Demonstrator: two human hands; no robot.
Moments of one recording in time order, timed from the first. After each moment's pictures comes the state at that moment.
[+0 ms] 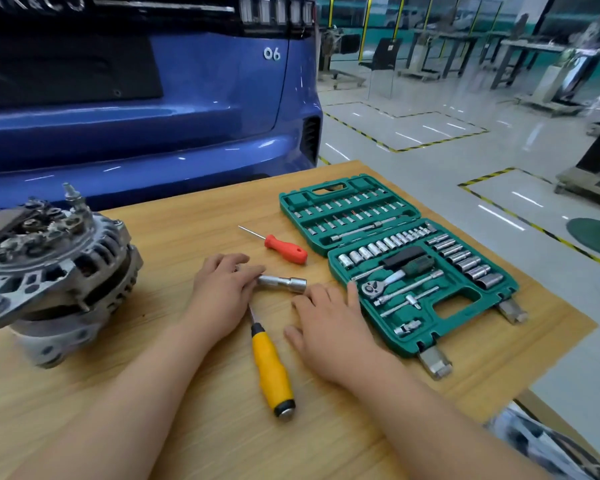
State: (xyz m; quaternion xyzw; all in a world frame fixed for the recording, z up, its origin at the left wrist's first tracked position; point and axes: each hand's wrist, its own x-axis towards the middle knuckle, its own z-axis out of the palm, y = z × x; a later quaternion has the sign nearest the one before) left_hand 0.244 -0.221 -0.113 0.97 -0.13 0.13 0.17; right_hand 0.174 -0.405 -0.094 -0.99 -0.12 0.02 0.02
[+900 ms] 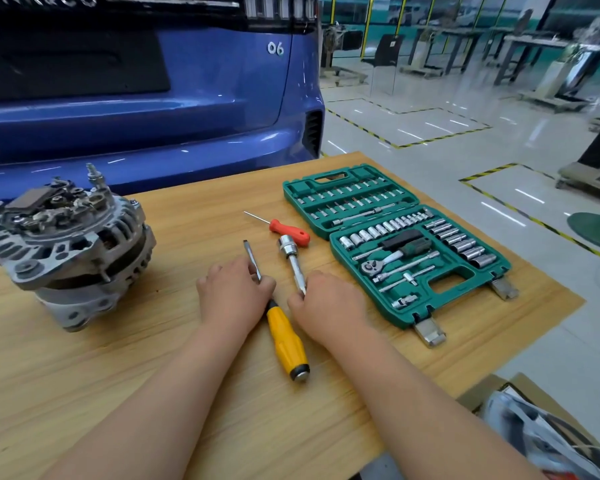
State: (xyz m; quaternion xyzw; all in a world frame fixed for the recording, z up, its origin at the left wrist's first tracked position) left_hand 0.212 -0.247 -0.119 0.97 0.07 0.12 0.19; right_hand 0.178 -0.391 -0.106 -0.99 0.01 -0.04 0.13
